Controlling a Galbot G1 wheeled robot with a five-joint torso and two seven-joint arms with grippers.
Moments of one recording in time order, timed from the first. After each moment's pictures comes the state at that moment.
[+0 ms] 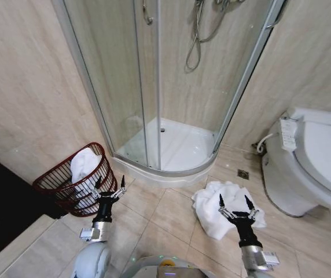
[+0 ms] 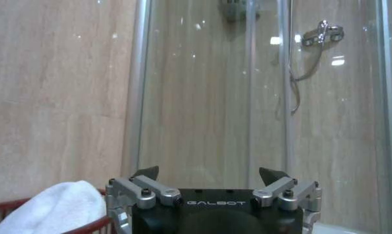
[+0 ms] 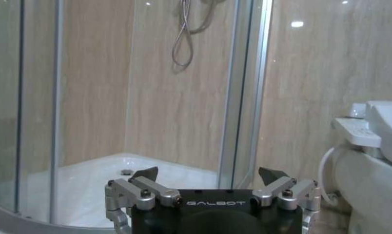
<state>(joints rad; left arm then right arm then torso) 1.71 -1.46 -0.59 -2.11 -0.15 -0.36 -0.03 -1.87 1.59 0.73 2.17 0.06 0.26 -0.12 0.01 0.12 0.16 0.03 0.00</state>
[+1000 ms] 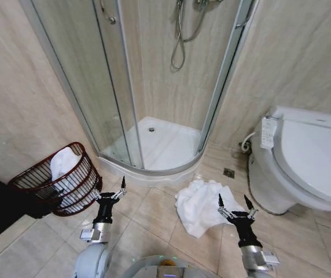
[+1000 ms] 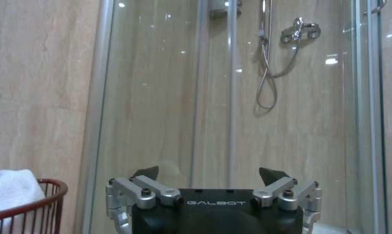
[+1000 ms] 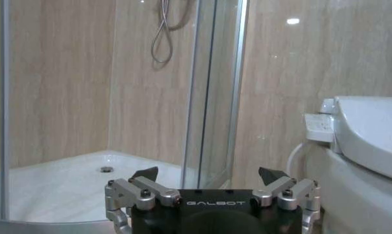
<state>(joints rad) 1.72 -1.46 -0.59 -2.09 -0.16 -0.37 -0.03 -1.88 1.59 0.72 2.18 0.06 0.25 -0.12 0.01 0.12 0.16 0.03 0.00</state>
